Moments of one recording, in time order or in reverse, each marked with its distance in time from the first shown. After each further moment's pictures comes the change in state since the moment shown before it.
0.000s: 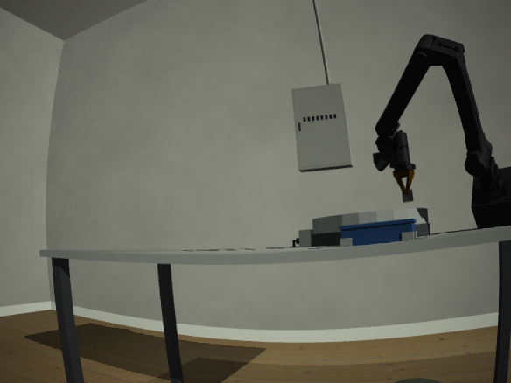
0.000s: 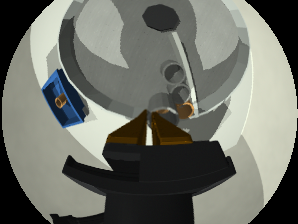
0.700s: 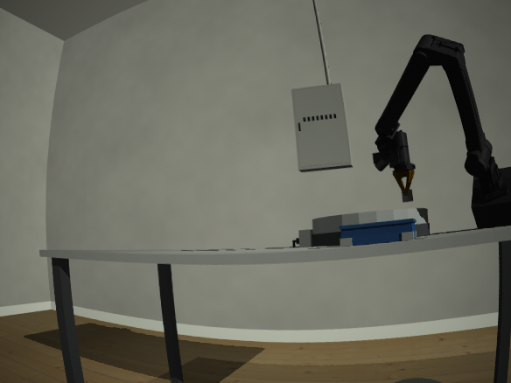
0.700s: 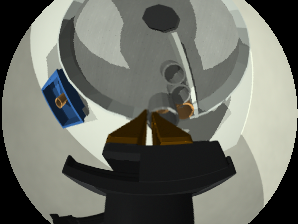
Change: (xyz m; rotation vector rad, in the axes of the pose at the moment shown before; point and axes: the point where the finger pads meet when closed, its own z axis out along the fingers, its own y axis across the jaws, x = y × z) arm -0.001 0.000 0.000 0.000 0.000 0.000
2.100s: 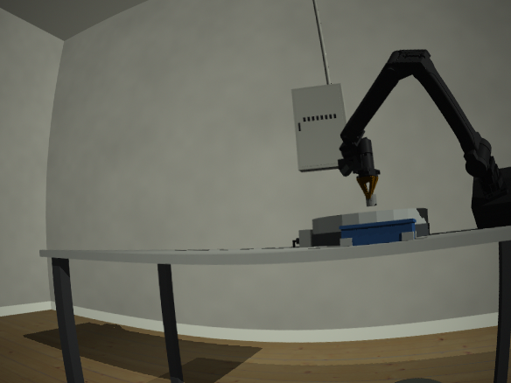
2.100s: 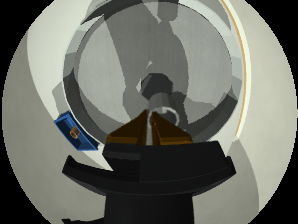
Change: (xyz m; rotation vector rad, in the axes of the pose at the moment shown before) arm -0.148 -0.005 -0.002 0.002 -0.003 0.004
